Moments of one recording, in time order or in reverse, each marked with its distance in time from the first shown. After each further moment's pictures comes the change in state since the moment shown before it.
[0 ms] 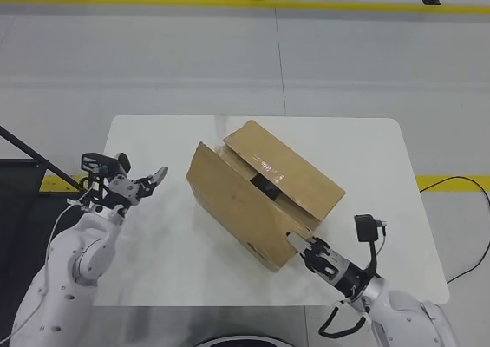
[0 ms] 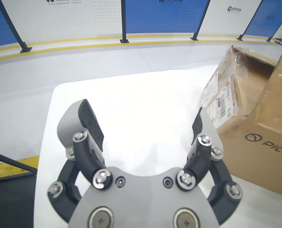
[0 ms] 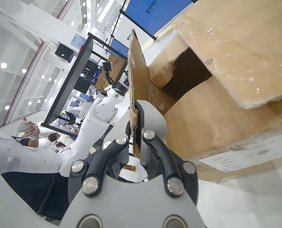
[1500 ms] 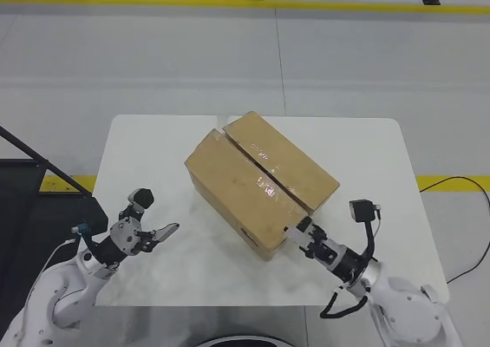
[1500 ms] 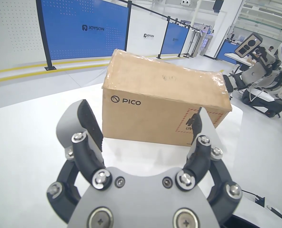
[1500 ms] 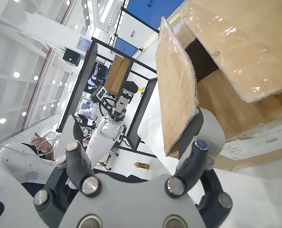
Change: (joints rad) left arm 0.308 0.030 -0.127 -0.155 -0.093 -0.517 0.278; right arm 0.119 -0.026 -0.030 0.022 0.093 0.140 0.083
